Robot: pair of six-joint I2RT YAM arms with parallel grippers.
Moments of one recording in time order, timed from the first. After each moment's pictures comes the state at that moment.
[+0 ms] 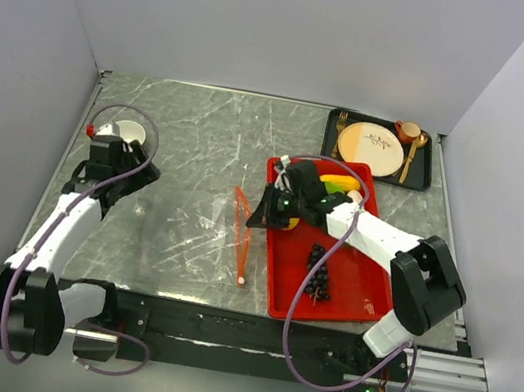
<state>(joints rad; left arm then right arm) 0.02 1.09 0.71 -0.28 0.02 -0.64 0.66 1.62 1.03 -0.23 -0.43 0.67</state>
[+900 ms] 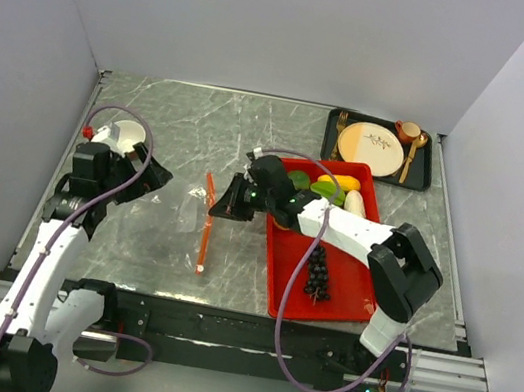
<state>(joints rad) 0.01 0.83 0.73 -0.44 0.22 -0.63 0.82 1.74 1.17 -0.05 -0.35 0.95</state>
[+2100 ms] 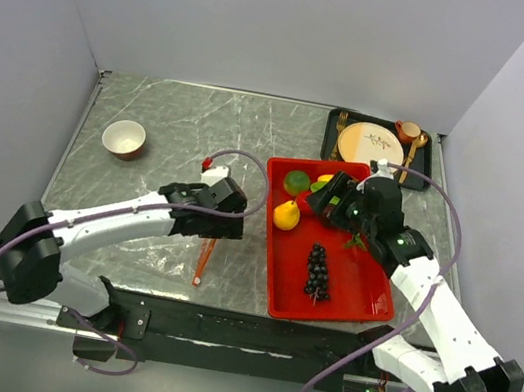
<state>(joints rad) -0.88 1.37 1.01 -0.70 -0.35 -0.91 0.41 1.02 0.86 -0.41 -0.05 0.70</state>
